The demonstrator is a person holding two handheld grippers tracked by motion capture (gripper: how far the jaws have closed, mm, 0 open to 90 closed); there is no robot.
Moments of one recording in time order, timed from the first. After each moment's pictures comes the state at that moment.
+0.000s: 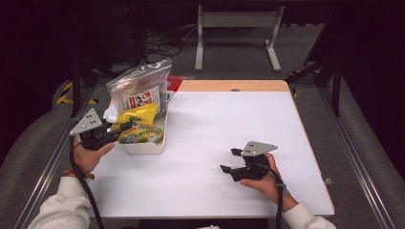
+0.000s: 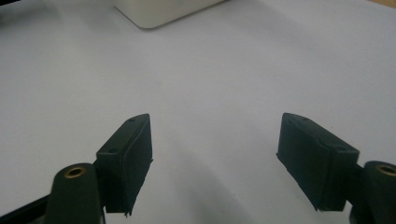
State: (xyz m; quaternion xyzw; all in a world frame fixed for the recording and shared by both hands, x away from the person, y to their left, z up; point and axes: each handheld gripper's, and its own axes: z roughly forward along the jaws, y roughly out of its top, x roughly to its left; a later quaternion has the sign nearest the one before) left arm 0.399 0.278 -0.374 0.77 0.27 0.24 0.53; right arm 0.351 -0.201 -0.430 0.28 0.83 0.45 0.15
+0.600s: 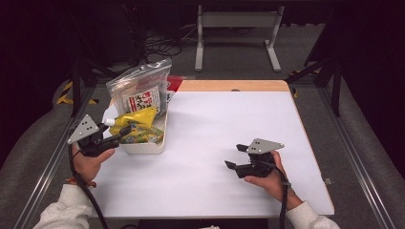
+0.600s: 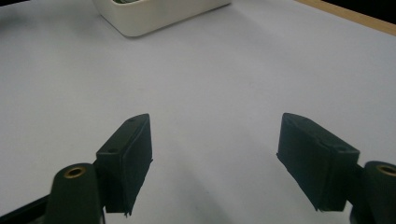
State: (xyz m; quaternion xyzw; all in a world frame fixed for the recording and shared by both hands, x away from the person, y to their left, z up) left arm 0.385 0.281 -0.387 0.74 0.31 0.25 0.55; right arm 0.352 -0.213 -0.421 0.28 0.83 0.45 0.17
